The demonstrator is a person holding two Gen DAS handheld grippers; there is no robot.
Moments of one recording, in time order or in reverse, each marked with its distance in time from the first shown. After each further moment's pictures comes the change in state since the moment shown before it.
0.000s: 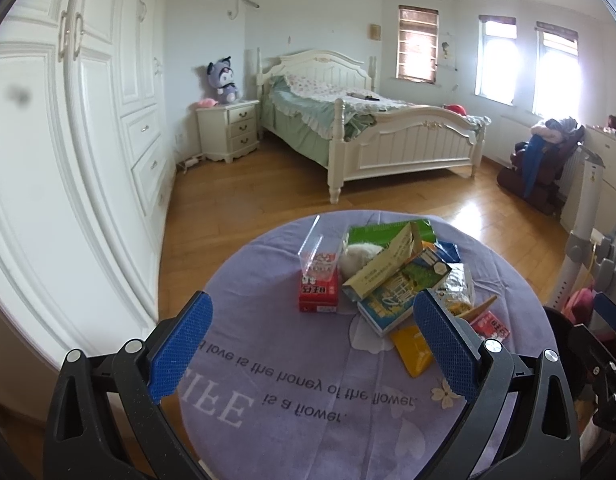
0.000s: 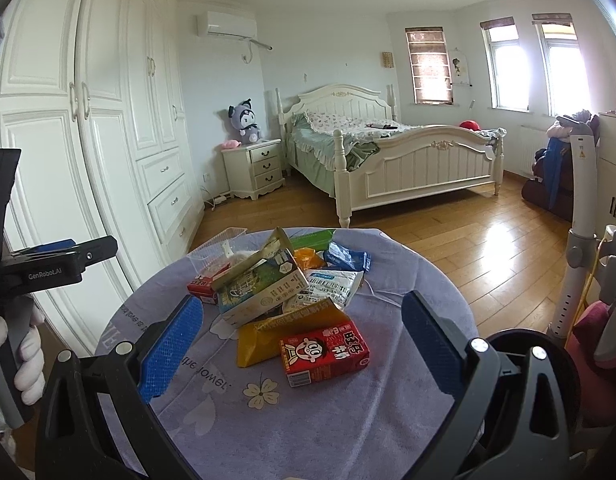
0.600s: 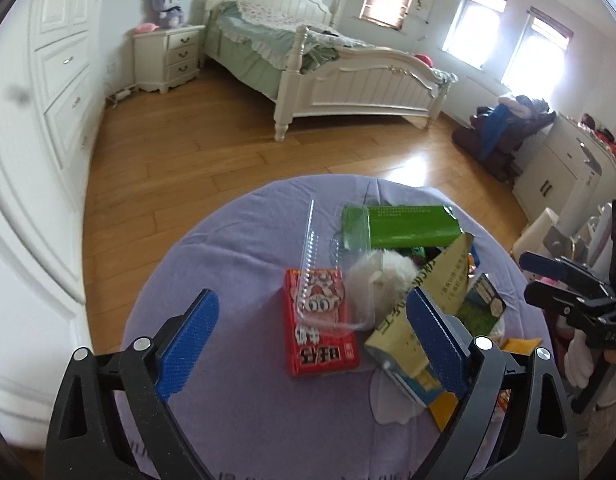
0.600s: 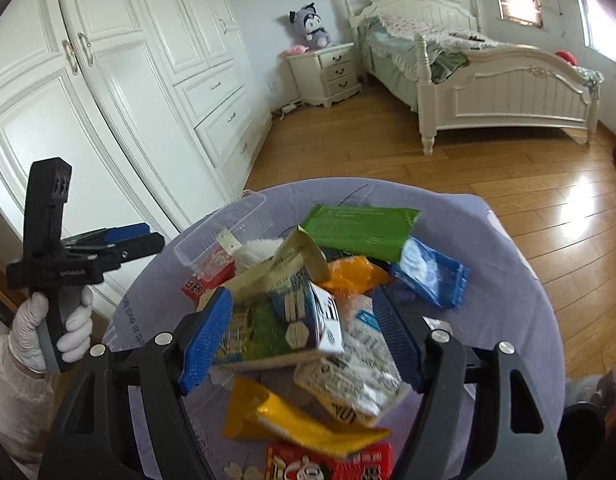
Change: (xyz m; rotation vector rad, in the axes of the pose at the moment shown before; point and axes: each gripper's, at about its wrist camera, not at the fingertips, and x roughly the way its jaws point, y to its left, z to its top) left arm 0.204 0.040 0.058 -0.017 0.276 -0.282; right arm 0.199 -0.008 0.072 0.043 0.368 0.386
